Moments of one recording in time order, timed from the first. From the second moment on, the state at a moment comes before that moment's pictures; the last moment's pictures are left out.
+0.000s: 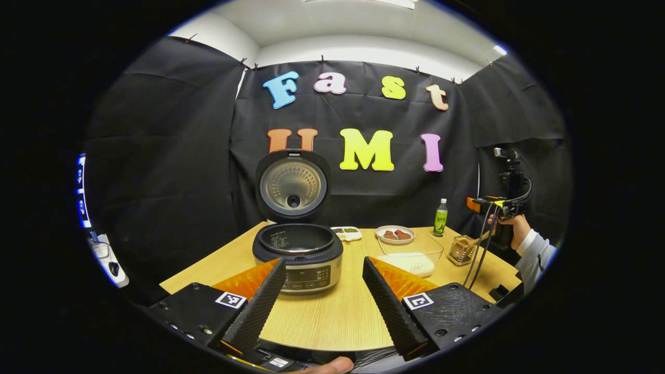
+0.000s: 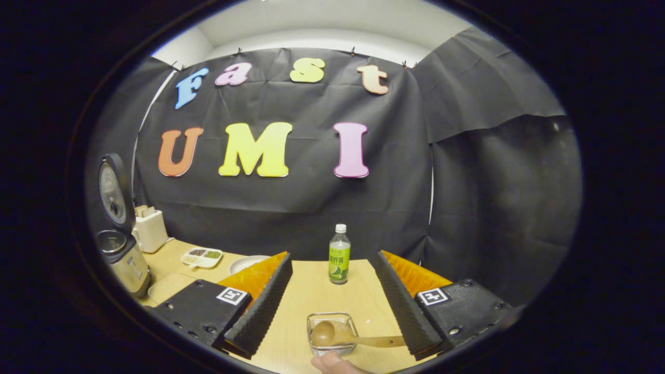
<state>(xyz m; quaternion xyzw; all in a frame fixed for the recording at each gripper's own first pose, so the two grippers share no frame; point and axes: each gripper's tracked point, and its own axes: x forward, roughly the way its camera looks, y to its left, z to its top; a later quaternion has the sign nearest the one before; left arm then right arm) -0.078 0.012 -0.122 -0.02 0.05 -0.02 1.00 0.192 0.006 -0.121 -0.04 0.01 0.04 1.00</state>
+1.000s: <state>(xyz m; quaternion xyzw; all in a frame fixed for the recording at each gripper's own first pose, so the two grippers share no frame) 0.102 0.094 0.021 0.00 -0.01 0.05 1.00 0.031 0.025 -0.061 -0.01 -0.04 0.06 1.00</state>
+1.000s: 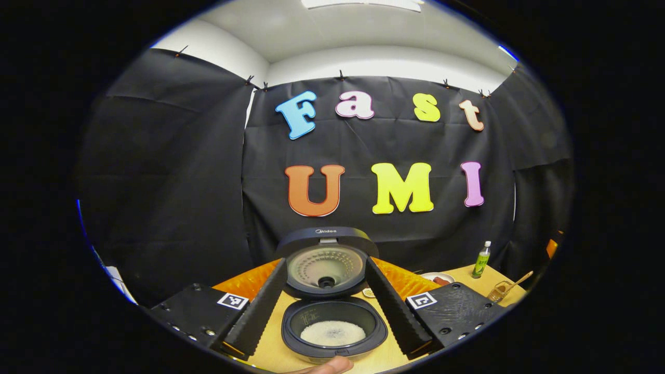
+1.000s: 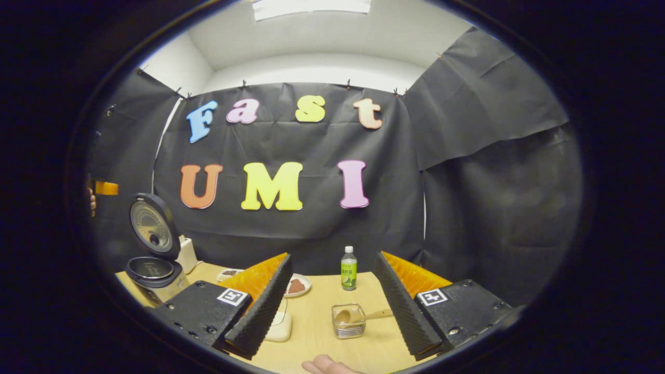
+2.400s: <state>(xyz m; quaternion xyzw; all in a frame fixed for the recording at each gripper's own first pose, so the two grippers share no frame) 0.211 0.098 -0.007 0.00 0.07 0.10 0.99 -0.059 0.000 -0.103 0.02 -0.04 0.10 0.99</state>
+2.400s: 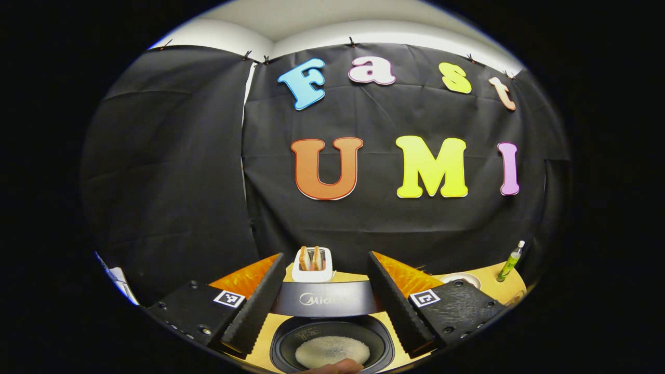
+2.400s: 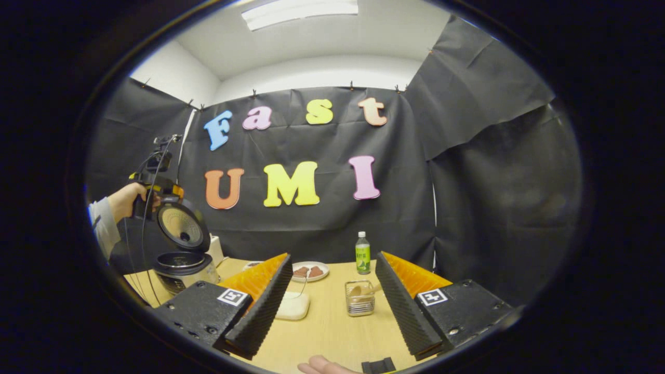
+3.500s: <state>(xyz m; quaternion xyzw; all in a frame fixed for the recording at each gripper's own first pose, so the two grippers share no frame) 0.121 0.071 -0.156 -0.02 0.16 0.07 0.99 -0.097 0.006 -0.106 0.05 -0.01 0.08 1.00</state>
